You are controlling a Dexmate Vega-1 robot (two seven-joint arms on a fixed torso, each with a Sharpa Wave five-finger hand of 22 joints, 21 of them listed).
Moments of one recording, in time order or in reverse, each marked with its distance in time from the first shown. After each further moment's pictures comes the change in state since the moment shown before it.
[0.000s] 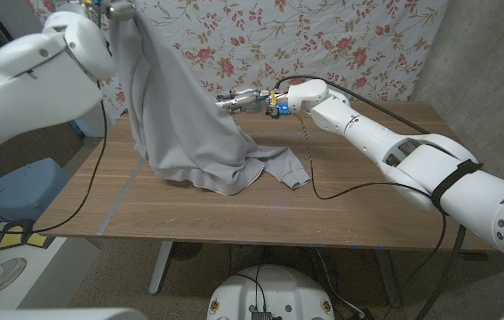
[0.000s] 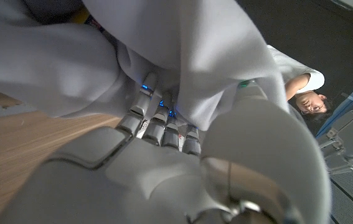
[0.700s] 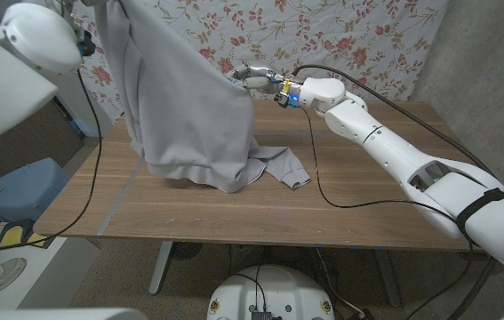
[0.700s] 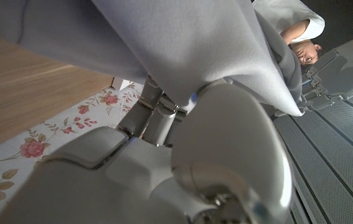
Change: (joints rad) left arm 0.350 -0.069 -0.544 -0.054 -0.260 -0.174 0.116; left_hand 0.009 0.009 -0.001 0.002 0.000 -0.008 0.010 0.000 0.030 -0.006 0.013 0.000 -0.003 -0.009 0.009 0.000 0.000 0.003 0.014 -0.006 0.001; right arm -0.173 -0.151 0.093 -0.393 0.038 -0.041 -0.309; right_hand 0.540 0.203 0.234 -0.204 -0.071 0.794 0.104 0.206 0.239 0.661 -0.007 0.488 0.113 0.966 -0.218 0.304 0.399 0.586 -0.160 0.551 -0.003
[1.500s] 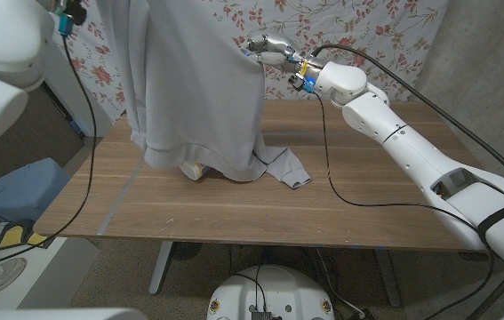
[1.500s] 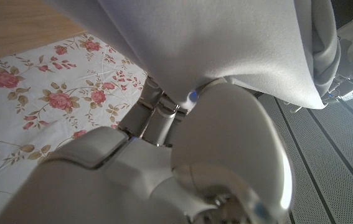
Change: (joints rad) left arm 0.215 -0.186 -0.337 0.011 -0.043 -0.497 -0.075; left_hand 0.015 0.015 -0.015 0.007 -0.032 0.000 0.000 -0.010 0.036 -0.053 0.058 0.006 0.008 -0.045 0.049 -0.018 0.005 -0.049 0.039 -0.028 0.002; right arm -0.068 -0.118 0.090 -0.239 0.001 0.002 -0.138; right_hand 0.010 -0.015 -0.021 -0.008 0.014 0.013 -0.013 0.029 0.006 0.000 0.000 0.032 -0.001 0.000 0.007 0.097 0.119 0.010 -0.003 0.052 0.009
